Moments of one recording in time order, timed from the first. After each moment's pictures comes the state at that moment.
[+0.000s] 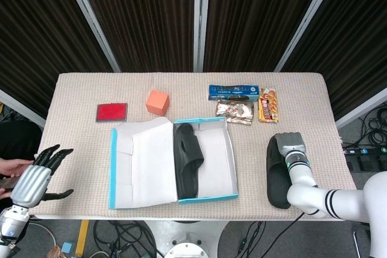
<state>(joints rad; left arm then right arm) -0.17 -1.12 0.06 -1.54 1.65 1.43 -0.24 1.14 -1.29 -0.18 -1.64 -0.02 0.89 -0.73</state>
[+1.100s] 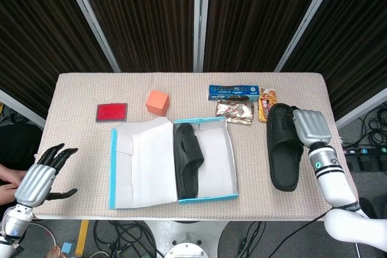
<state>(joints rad) -0.18 -1.11 0.06 -1.57 1.68 1.44 -0.21 0.86 -0.90 0.07 -2.03 -0.59 1.12 -0.35</state>
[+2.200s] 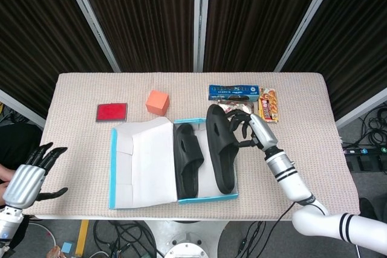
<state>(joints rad) -0.15 -1.11 0.06 -1.51 1.68 1.49 -0.22 0.69 -1.36 0.25 -1.66 -1.17 1.01 0.48</state>
